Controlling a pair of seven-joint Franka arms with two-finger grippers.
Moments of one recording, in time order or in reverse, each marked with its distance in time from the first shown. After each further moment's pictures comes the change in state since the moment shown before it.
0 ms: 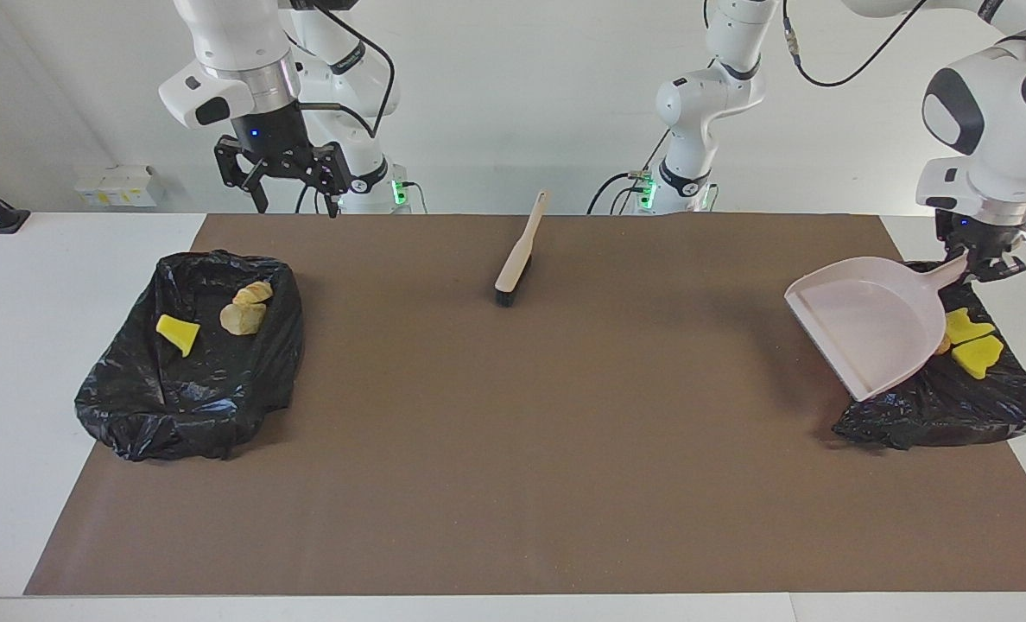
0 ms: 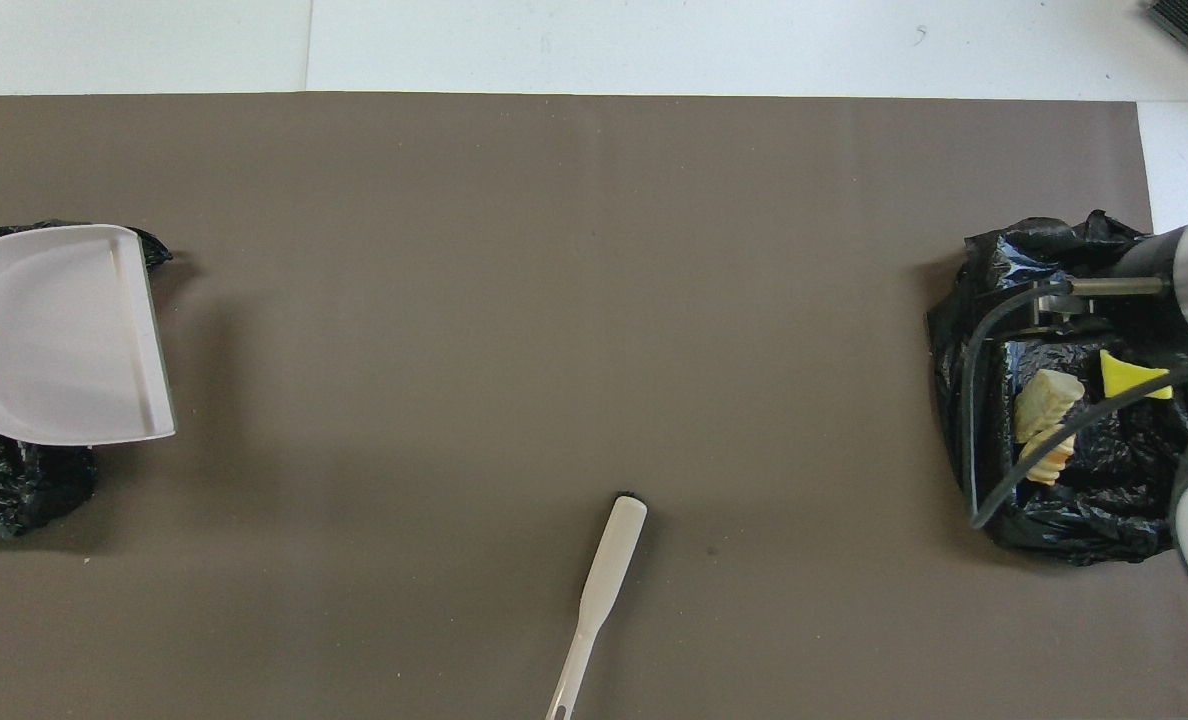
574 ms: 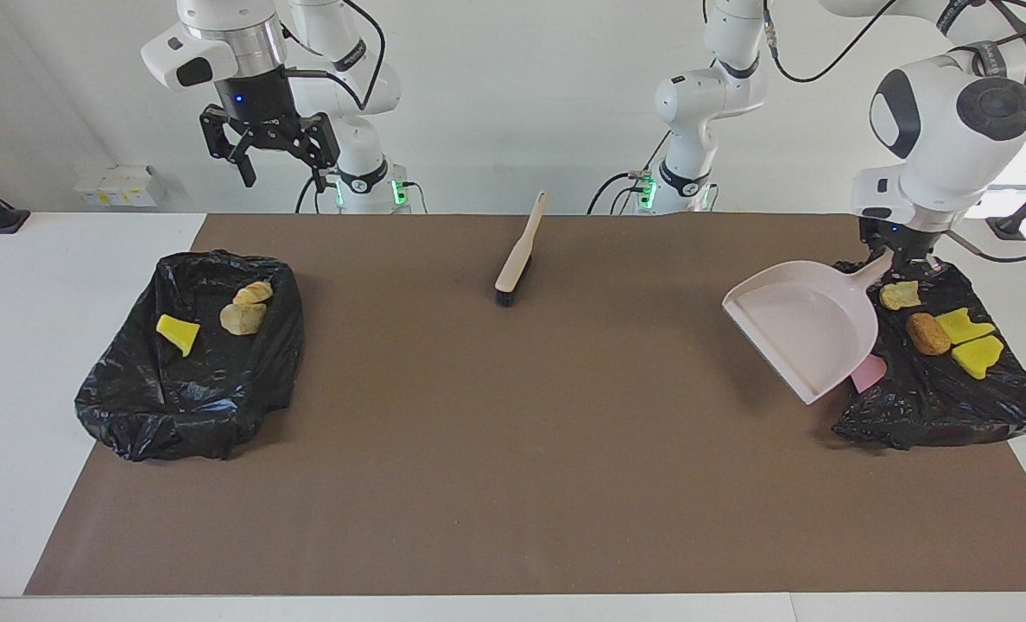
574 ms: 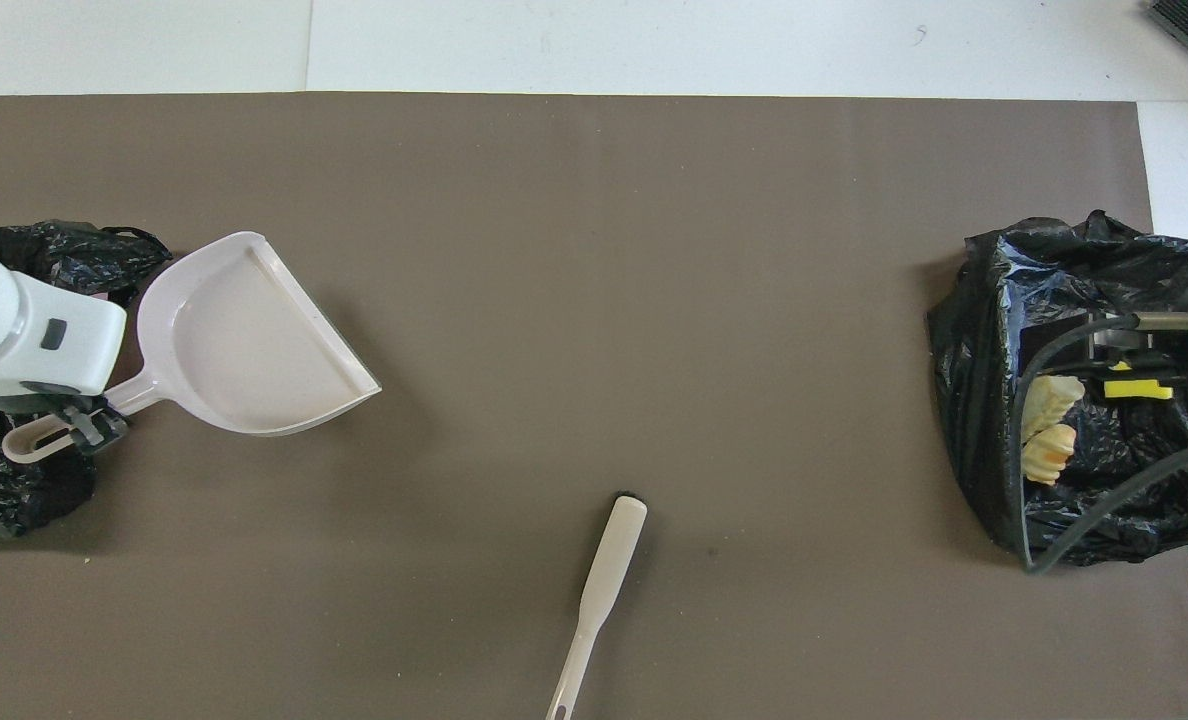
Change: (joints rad) left arm -0.219 -0.064 -0.003 -0.122 -0.253 -0.092 -0.600; right arm 0.105 -0.030 -0.125 0.000 0.001 -0.073 0.000
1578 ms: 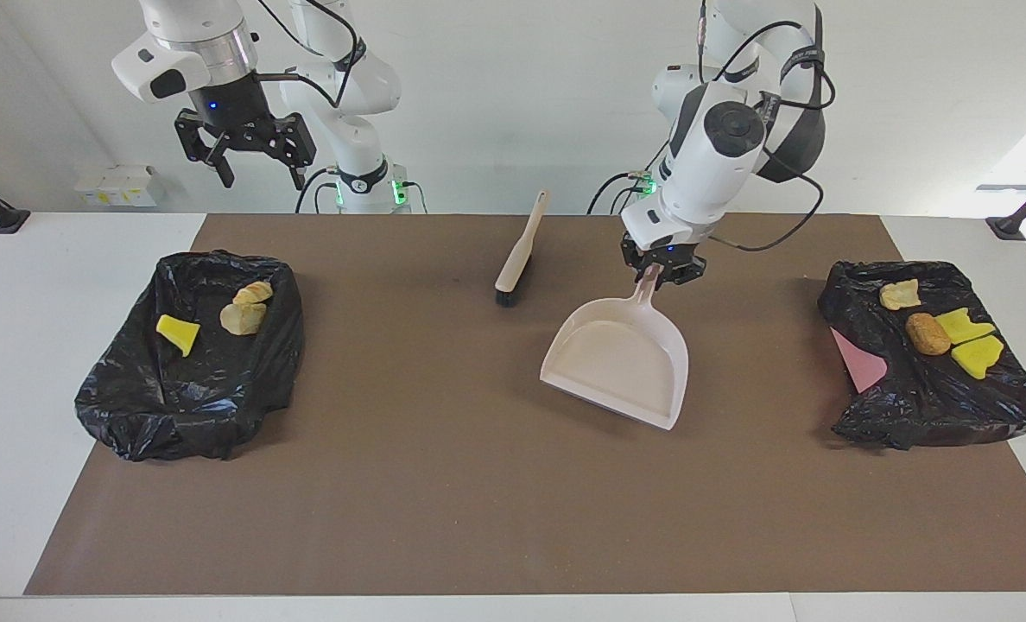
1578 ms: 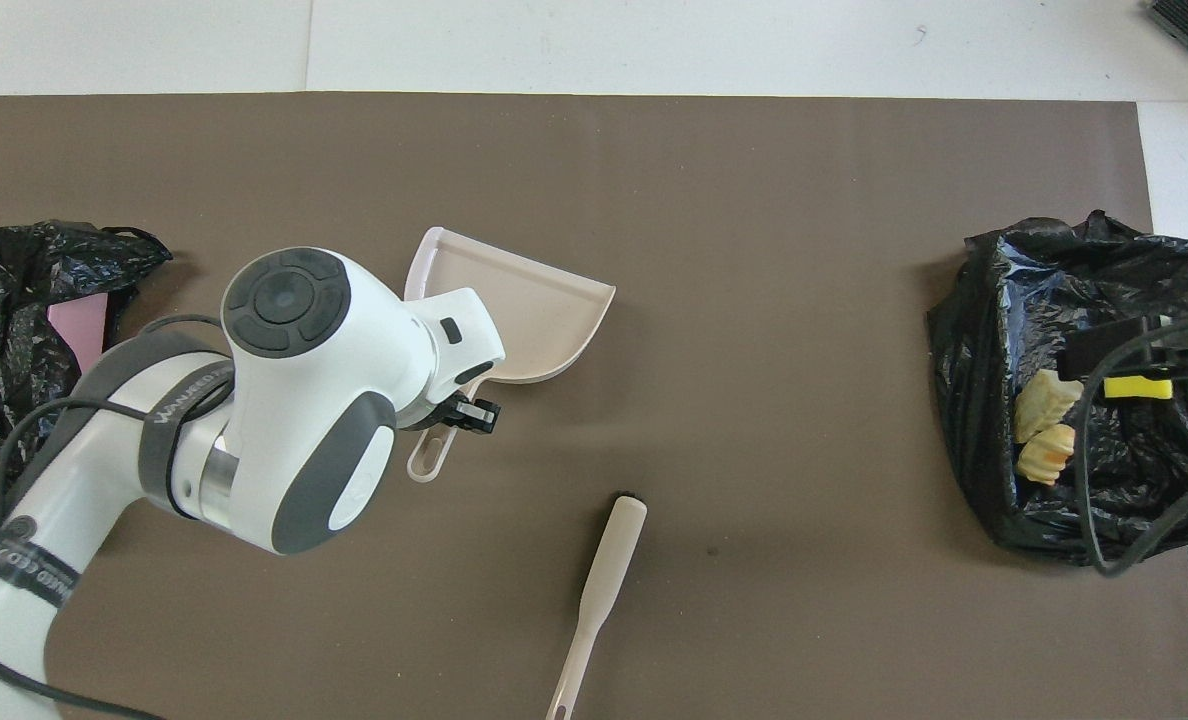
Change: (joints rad) left arm -0.417 0.150 -0.002 -0.042 -0.244 0.351 -0.863; right arm -0.035 0.002 -0.038 -0.009 0.044 0.004 -0.139
